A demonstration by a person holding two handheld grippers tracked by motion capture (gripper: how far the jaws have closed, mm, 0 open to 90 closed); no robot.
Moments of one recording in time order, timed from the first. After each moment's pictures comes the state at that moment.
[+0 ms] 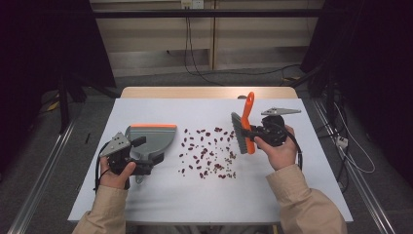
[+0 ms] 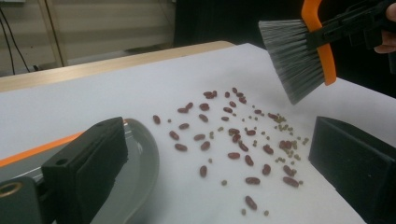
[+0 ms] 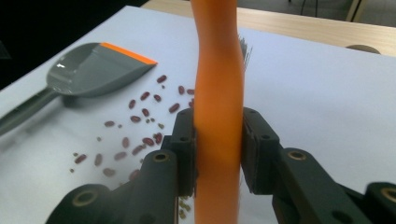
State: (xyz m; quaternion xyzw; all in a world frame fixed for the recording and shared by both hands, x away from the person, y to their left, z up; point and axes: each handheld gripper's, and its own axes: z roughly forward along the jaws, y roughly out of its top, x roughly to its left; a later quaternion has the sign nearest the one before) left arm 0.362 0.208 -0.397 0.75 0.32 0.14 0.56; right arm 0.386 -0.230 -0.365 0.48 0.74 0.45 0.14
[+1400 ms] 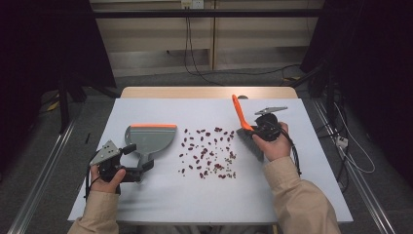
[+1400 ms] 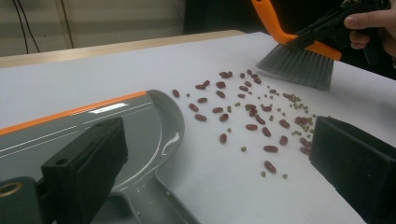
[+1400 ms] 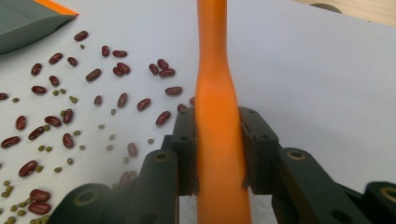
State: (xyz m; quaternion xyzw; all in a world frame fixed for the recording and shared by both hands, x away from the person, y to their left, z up) left arm 0.354 0.236 -0.418 0.75 0.34 0.14 0.55; right arm 0.427 -0.236 -0.406 0.51 0.77 0.35 0.16
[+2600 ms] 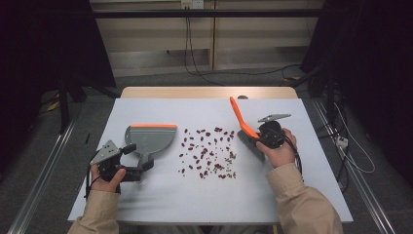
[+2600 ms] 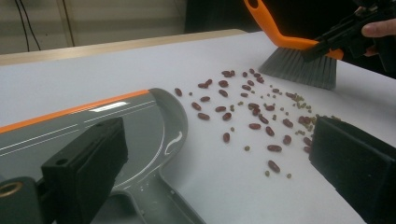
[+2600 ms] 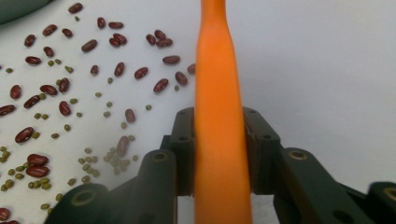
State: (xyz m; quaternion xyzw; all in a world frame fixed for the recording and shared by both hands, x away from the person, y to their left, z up) left arm 0.357 0.237 -0.420 0.75 0.34 0.14 0.55; right arm 0.407 -0.243 -0.414 0.51 0.78 0.33 0.16
